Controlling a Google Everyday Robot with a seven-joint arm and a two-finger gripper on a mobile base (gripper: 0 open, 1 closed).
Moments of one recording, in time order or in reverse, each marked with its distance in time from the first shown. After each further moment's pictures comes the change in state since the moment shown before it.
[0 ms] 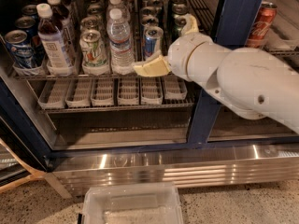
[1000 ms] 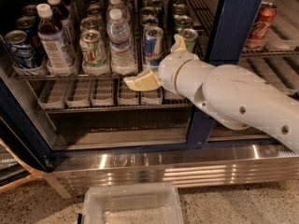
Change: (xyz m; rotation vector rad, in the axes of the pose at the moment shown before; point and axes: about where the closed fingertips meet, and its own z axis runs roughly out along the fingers) arm 0.033 0.039 0.017 -0.056 0.033 0.068
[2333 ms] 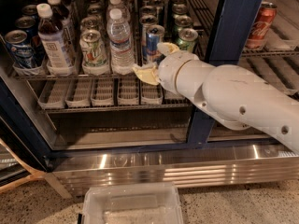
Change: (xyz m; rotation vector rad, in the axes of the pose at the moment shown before) arm 0.000 0.000 0.000 0.000 0.000 0.000
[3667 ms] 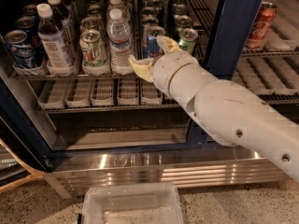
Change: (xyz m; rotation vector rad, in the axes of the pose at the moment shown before) arm -0.032 0.004 -0.019 0.119 -0.099 0.019
